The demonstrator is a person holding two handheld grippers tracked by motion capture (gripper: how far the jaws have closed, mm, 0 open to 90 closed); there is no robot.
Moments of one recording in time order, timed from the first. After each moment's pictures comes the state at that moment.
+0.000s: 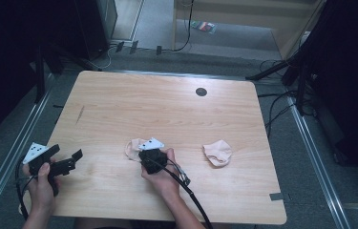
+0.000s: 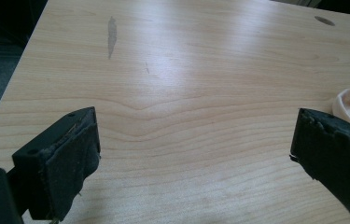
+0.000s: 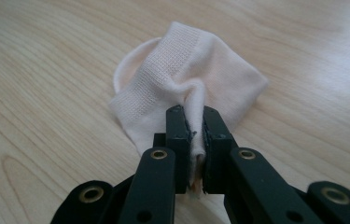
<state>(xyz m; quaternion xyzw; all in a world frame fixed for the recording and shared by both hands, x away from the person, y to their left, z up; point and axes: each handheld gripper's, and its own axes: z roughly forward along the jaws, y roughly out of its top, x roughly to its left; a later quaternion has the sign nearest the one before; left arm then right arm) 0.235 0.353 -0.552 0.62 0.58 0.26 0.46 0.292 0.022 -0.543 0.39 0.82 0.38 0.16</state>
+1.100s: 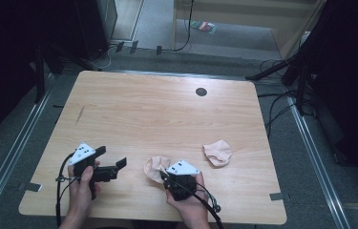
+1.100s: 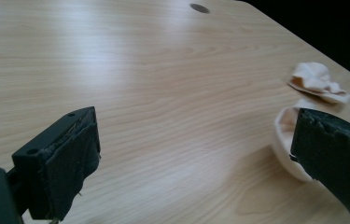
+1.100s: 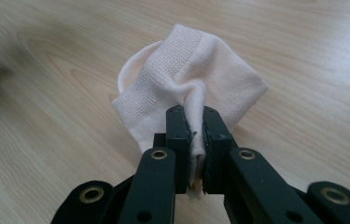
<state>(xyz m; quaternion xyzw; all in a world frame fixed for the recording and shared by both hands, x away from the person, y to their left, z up) 0.231 0.220 -0.520 0.68 0.49 0.16 0.51 0.216 -0.062 -0.516 0.41 0.81 0.40 0.14</state>
